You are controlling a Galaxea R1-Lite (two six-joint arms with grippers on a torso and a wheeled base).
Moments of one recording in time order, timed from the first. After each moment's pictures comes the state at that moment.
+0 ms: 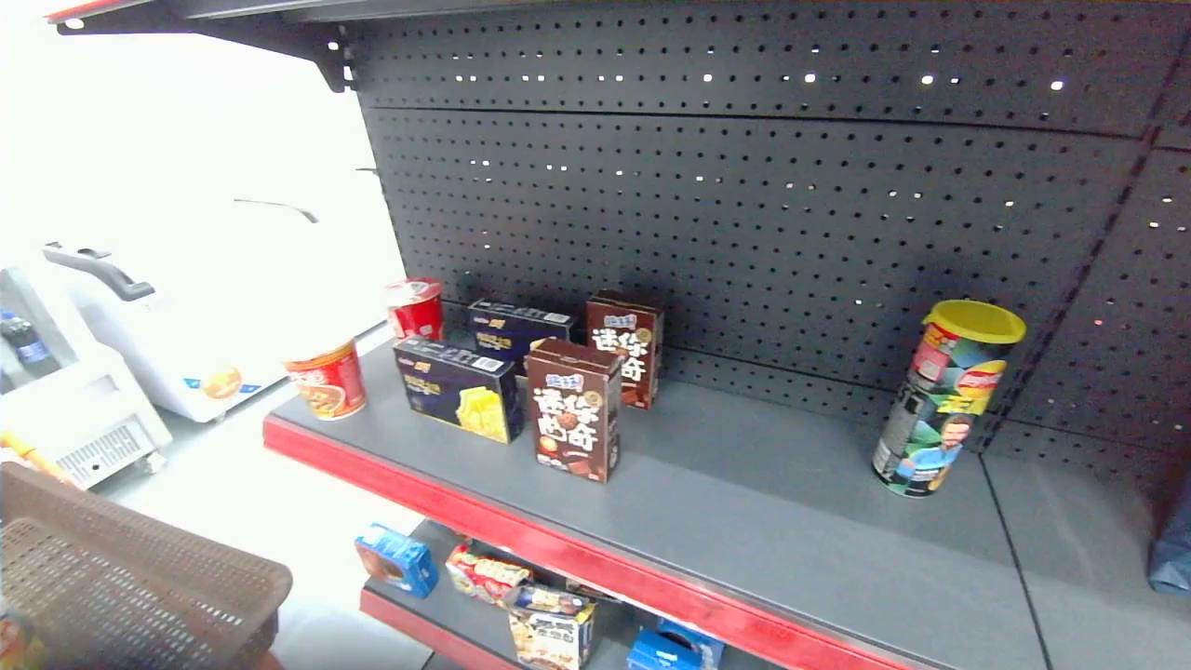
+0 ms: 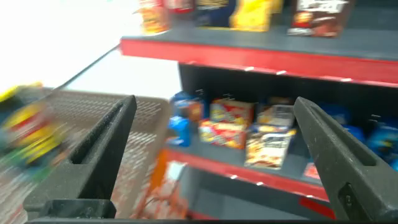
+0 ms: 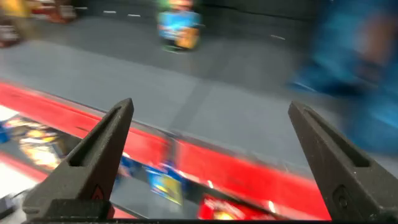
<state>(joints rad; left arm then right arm) 0.00 0.00 0.00 0.01 -0.06 0.04 0.00 0.00 0.00 0.00 -0.01 0.00</state>
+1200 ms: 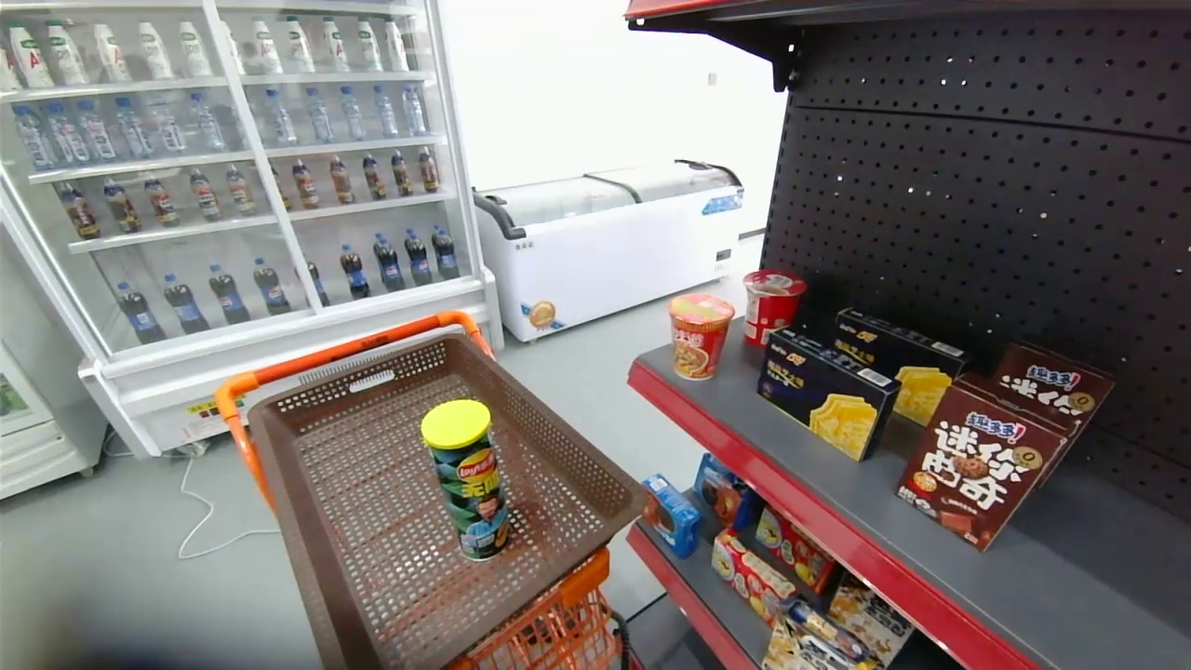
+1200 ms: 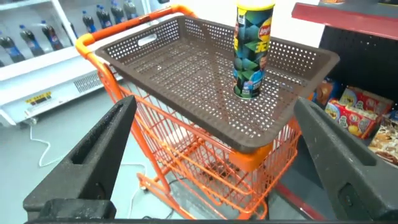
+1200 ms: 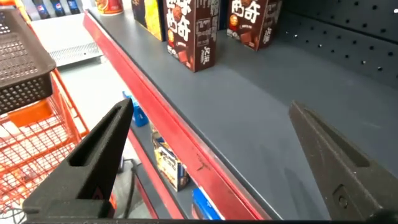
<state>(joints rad) 0.00 0.00 0.00 0.00 -0.08 0.05 0.00 0.00 0.00 0.00 -0.01 0.00</state>
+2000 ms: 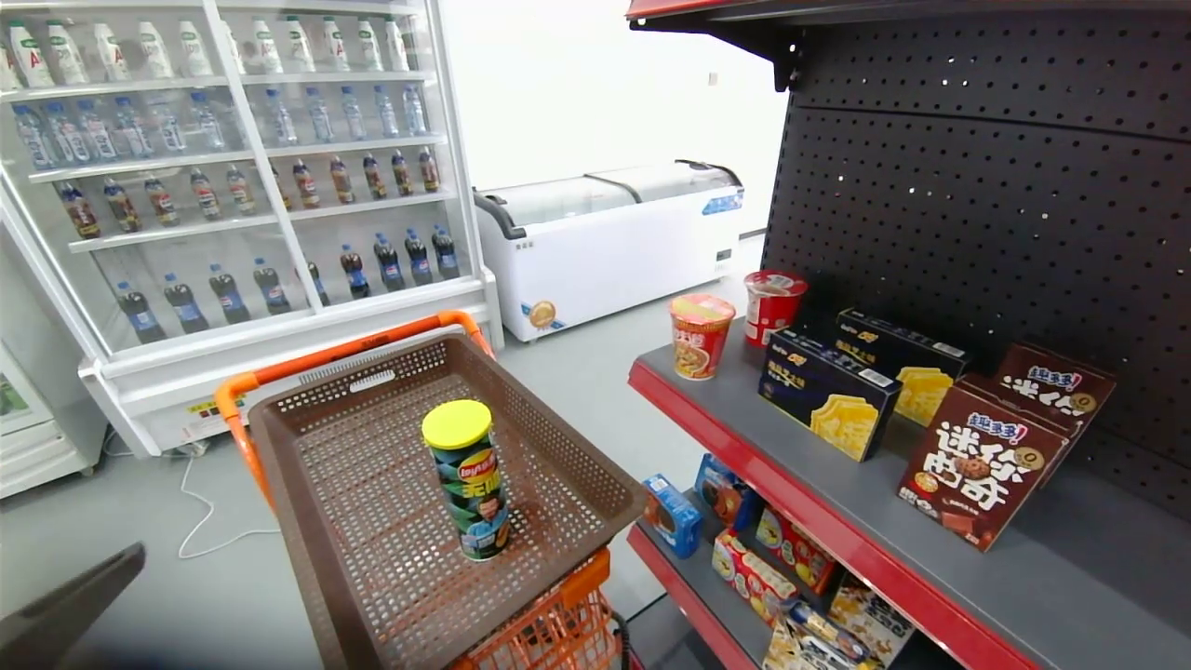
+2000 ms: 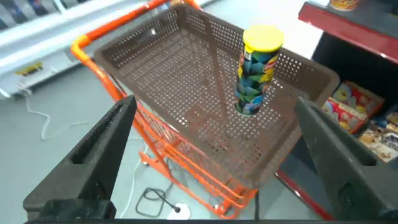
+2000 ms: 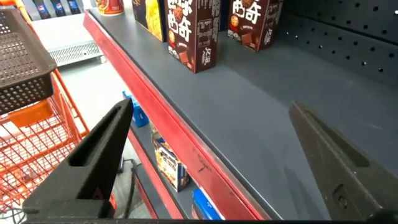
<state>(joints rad) 0.01 0.73 -0.50 0.01 -0.09 0.04 0.00 0.00 0.00 0.00 -0.01 0.00</state>
